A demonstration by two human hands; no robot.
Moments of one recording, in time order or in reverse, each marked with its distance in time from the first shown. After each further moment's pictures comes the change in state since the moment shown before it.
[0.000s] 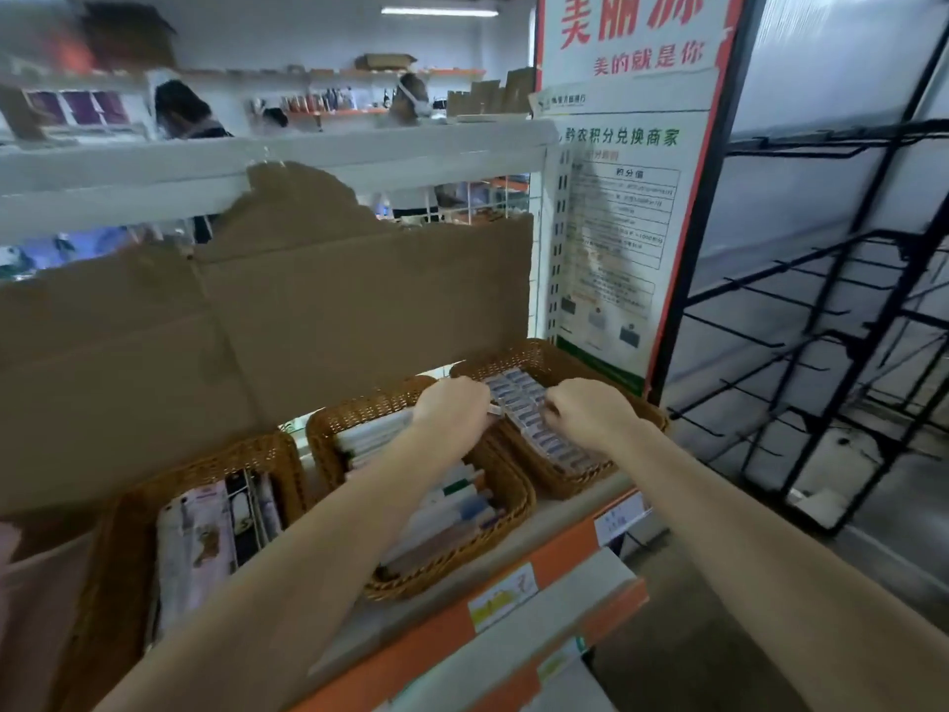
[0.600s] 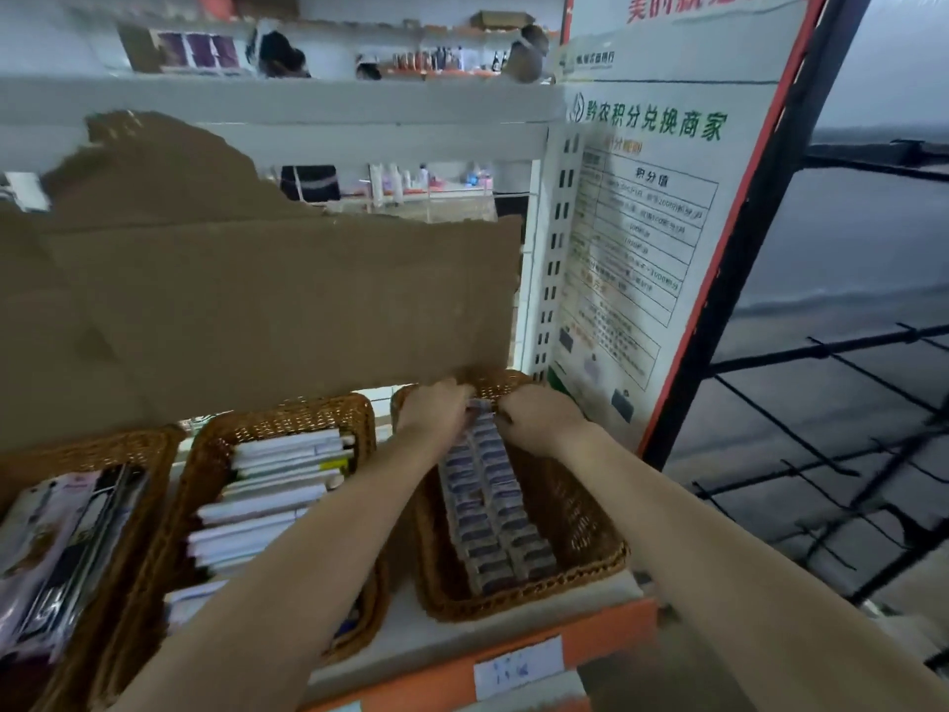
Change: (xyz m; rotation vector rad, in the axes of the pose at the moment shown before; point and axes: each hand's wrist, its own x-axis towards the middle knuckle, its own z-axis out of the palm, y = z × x) left_hand 0.155 0.041 0.067 -0.139 0.036 -0.273; right_hand 0.135 0.090 0.029 0.096 -0.151 -0.369
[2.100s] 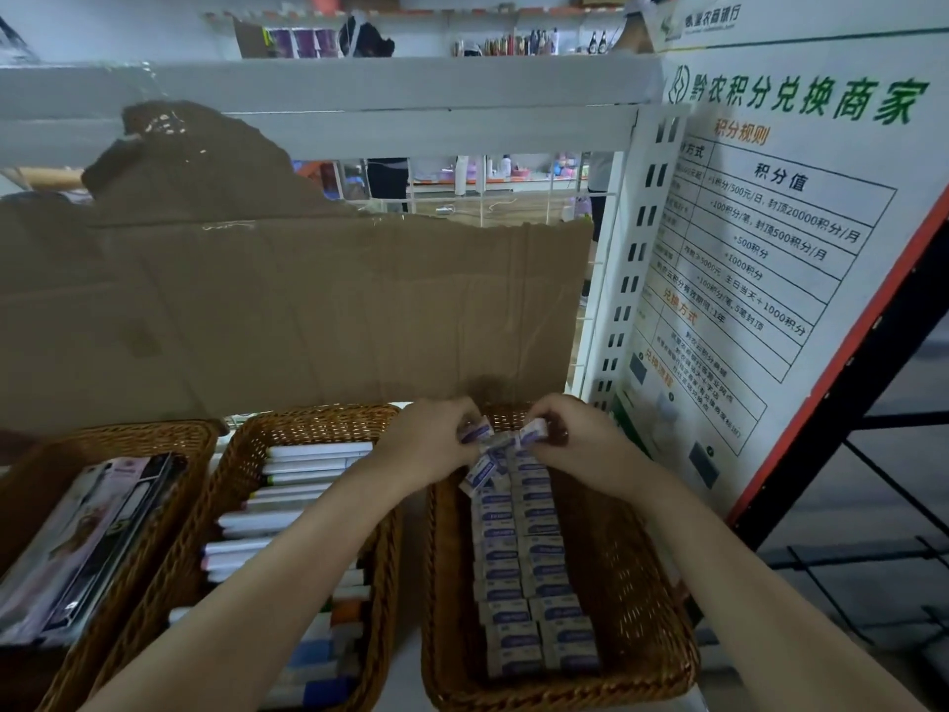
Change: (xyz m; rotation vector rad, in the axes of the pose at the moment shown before) left_hand -0.026 -0.033 -0.033 -0.304 -0.059 -0.129; right_hand 0.020 0.022 0.012 0.714 0.103 -0.188
